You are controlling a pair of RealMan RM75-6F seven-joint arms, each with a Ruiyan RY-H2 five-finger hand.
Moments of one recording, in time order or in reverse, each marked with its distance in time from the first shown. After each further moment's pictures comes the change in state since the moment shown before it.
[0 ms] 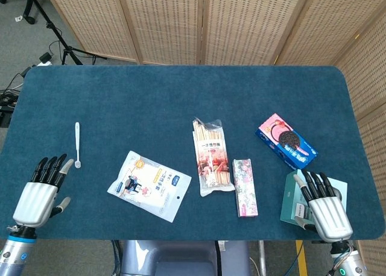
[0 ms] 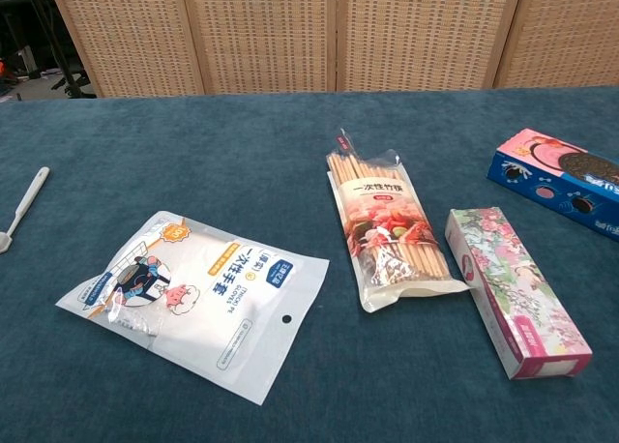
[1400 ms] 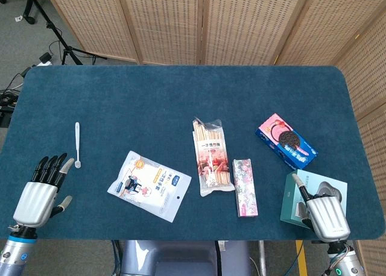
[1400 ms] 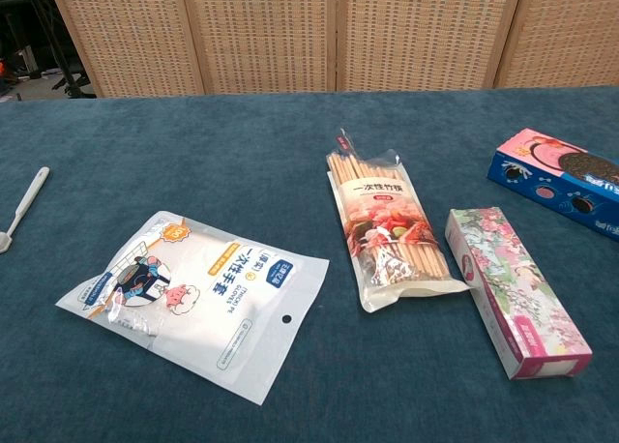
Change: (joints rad) left arm 0.000 -0.009 -0.004 0.013 0.022 0.017 -0.034; right arm -0.008 -0.022 0.002 -0.015 0.000 0.016 -0.090
